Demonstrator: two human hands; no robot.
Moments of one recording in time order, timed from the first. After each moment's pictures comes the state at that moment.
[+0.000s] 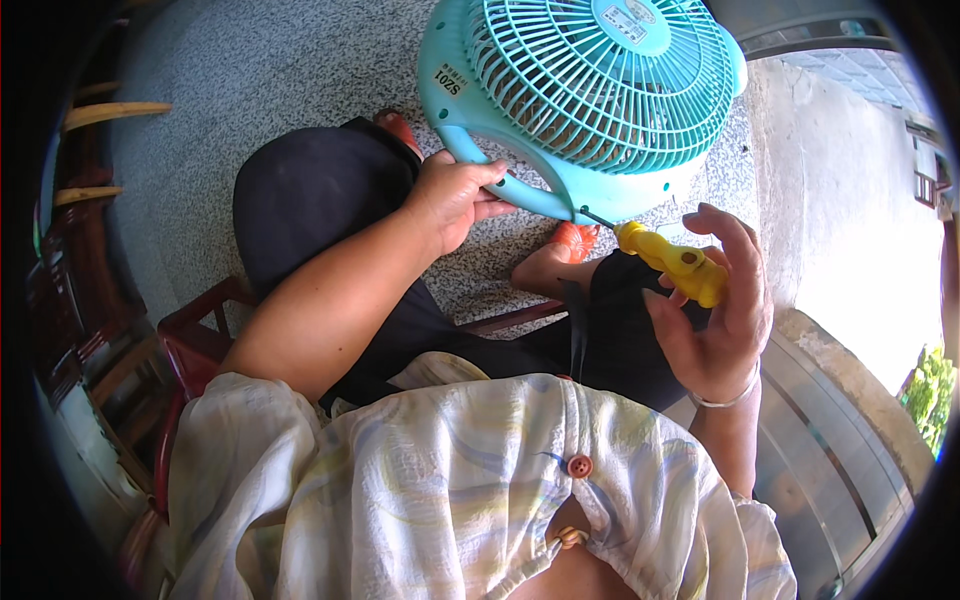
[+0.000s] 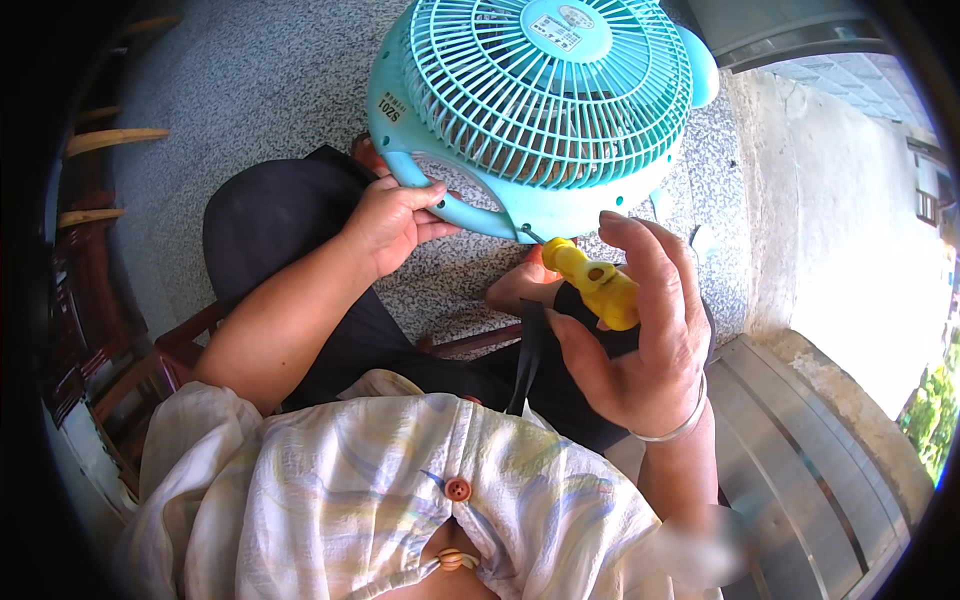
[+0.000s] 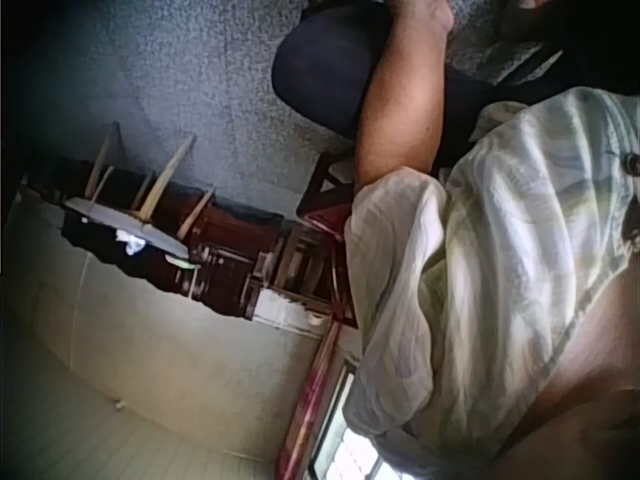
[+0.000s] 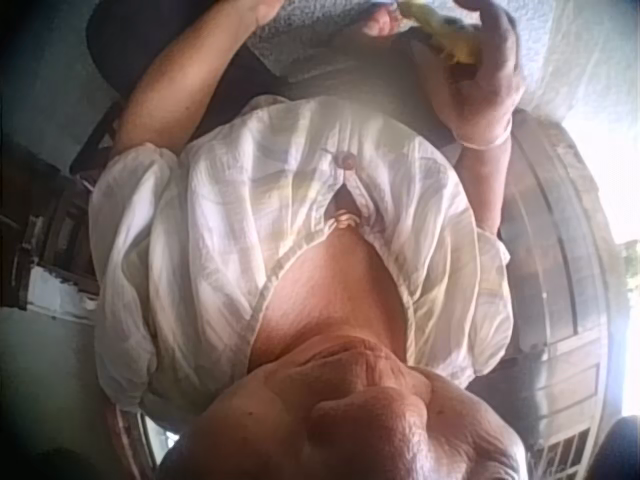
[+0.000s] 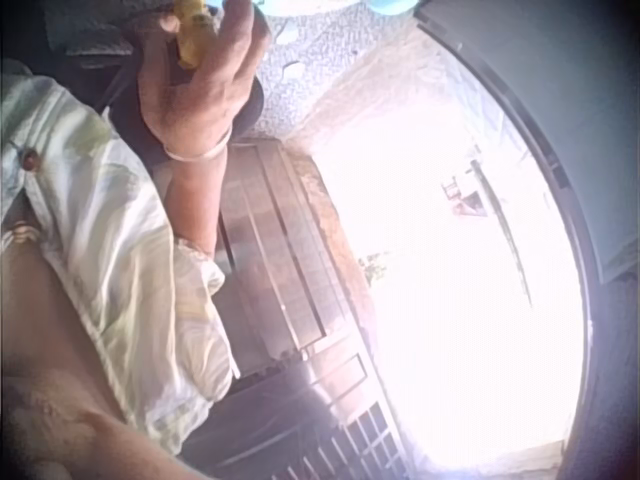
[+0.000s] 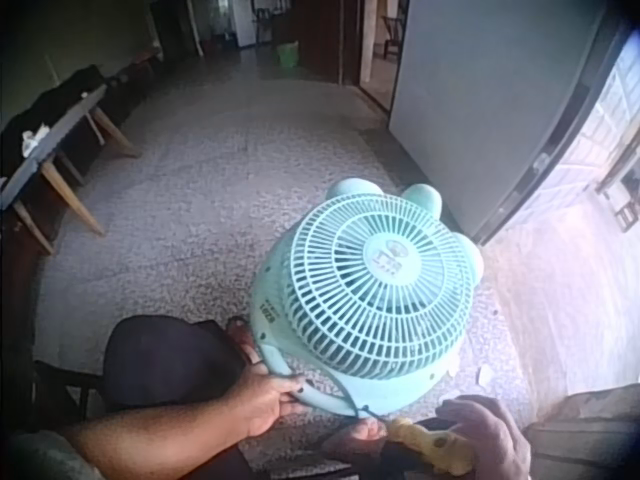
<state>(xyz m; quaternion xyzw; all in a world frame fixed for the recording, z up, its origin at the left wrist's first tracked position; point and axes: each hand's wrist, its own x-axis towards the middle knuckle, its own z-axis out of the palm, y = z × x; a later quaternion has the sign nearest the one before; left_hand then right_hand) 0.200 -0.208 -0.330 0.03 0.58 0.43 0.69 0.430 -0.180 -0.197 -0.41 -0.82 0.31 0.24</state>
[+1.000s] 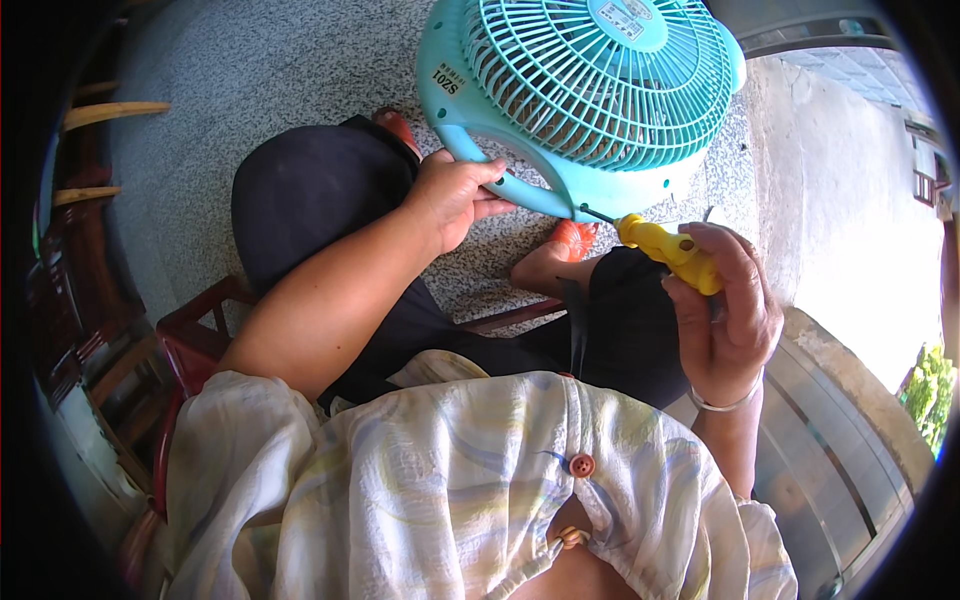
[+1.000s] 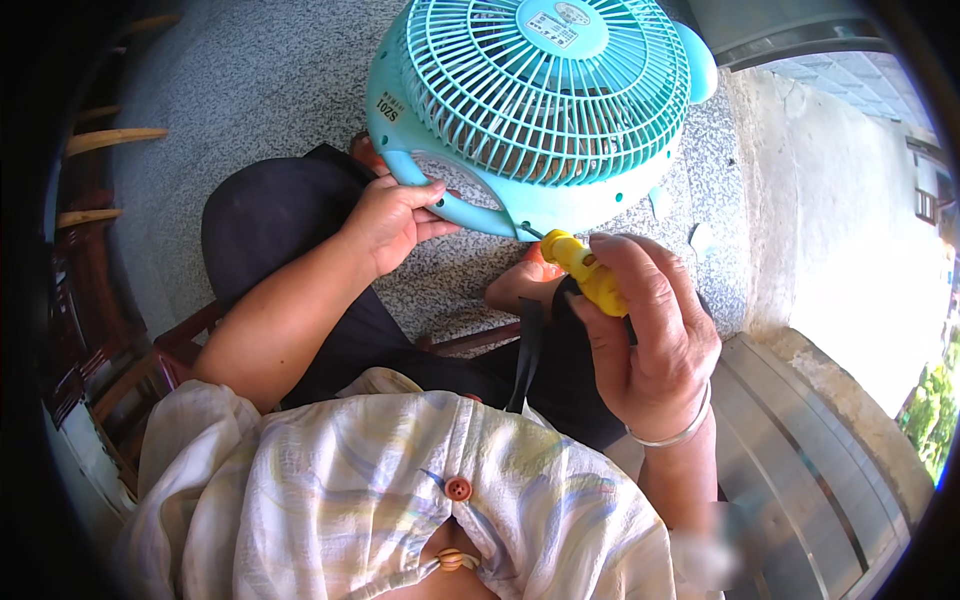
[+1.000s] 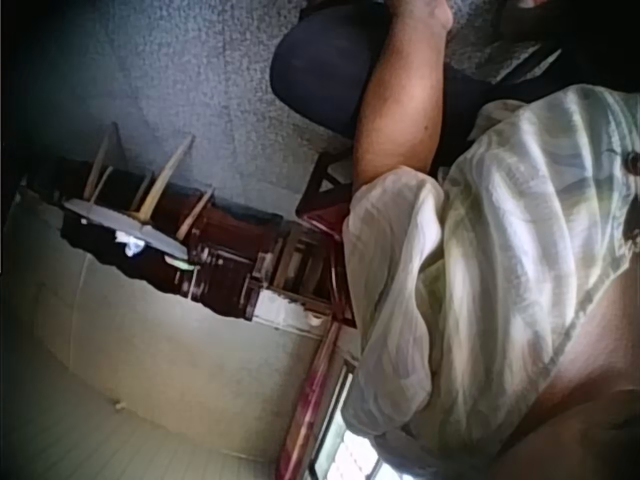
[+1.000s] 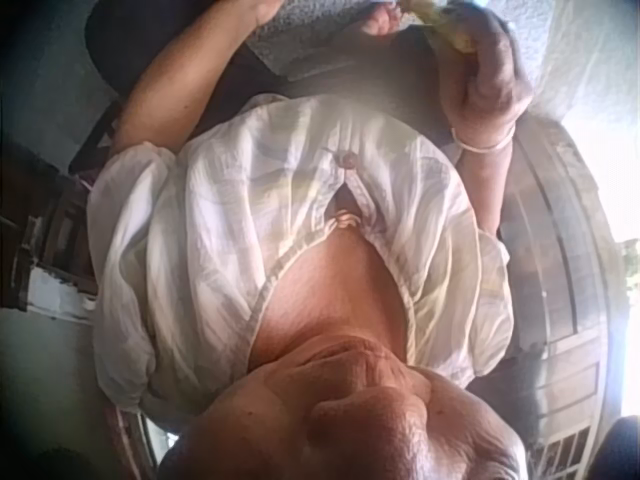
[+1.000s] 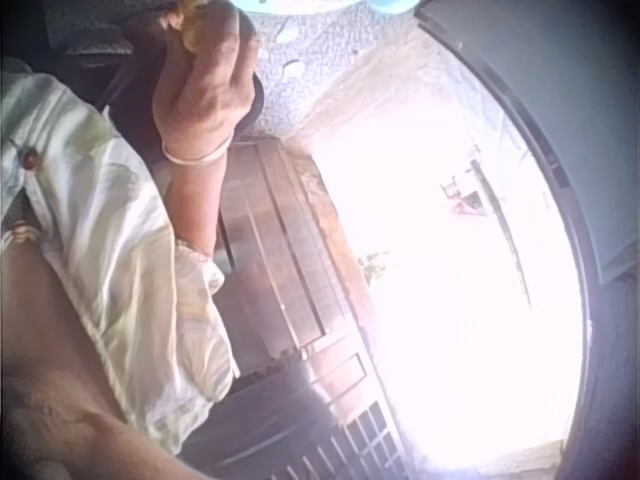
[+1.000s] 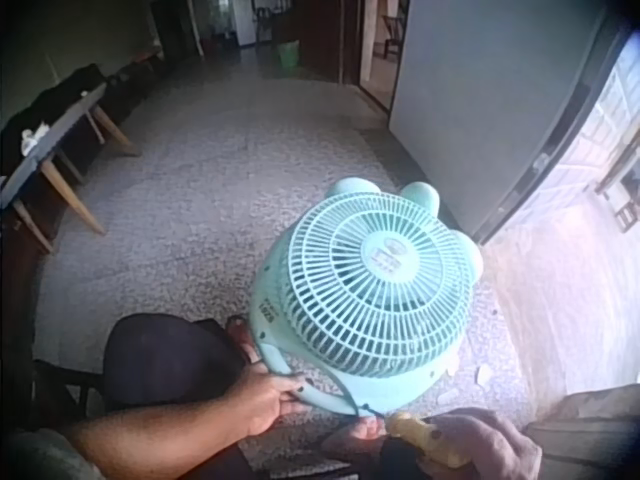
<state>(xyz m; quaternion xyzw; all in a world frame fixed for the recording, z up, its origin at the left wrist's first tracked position) 0.201 -0.208 -0.325 0.02 0.58 0.44 0.69 0.432 -0.176 -0.196 -0.37 -0.87 0.24 0.23</state>
